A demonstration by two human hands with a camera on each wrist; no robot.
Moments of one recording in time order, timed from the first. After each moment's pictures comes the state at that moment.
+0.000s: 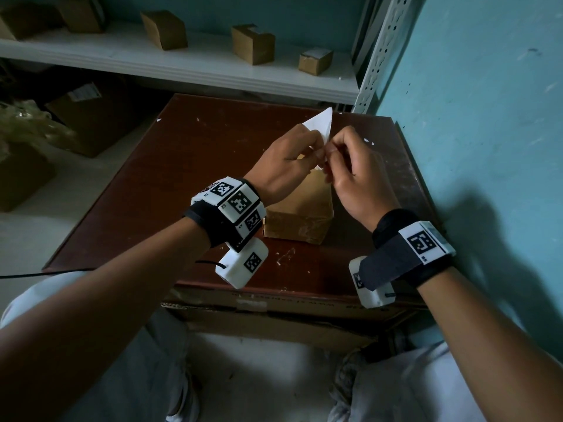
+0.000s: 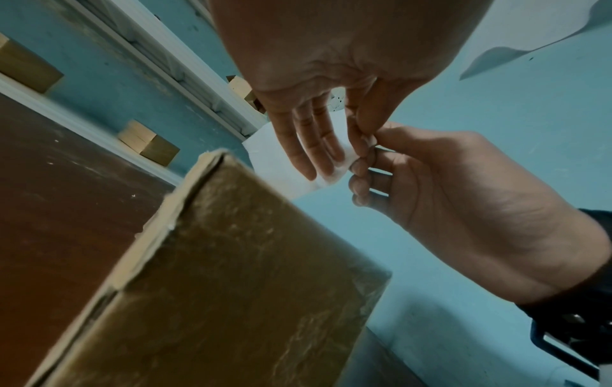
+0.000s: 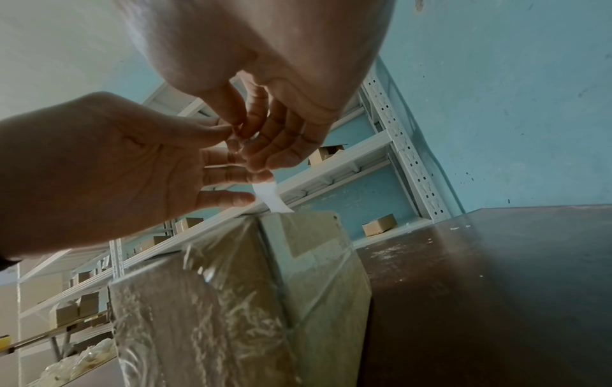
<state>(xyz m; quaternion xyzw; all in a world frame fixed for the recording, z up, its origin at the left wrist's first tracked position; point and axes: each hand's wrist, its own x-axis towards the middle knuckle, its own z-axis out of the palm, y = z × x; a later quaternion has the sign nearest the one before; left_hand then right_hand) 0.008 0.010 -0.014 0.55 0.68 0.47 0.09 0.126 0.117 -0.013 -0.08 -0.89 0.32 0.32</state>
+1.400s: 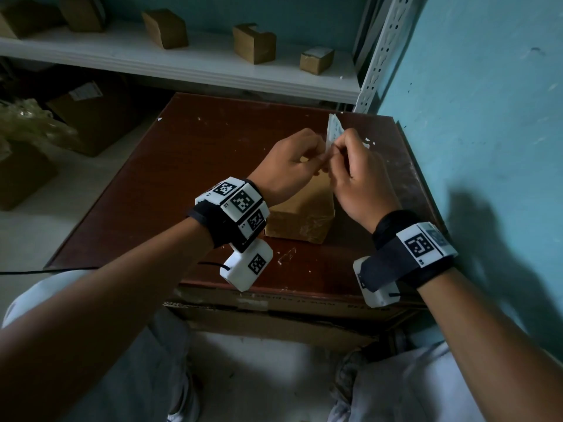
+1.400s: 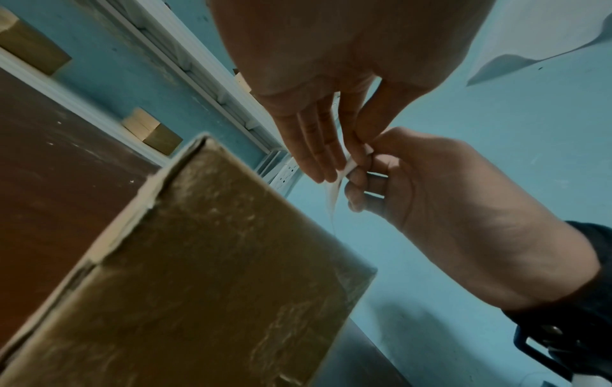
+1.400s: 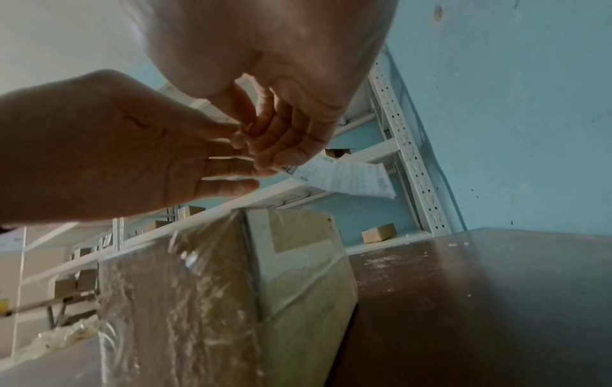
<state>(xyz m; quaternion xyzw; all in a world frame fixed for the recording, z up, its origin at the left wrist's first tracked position) 0.013 0.011 -0.012 0.54 0.68 0.49 0.10 0.127 0.118 -0.016 -0.10 -0.91 0.26 0.31</state>
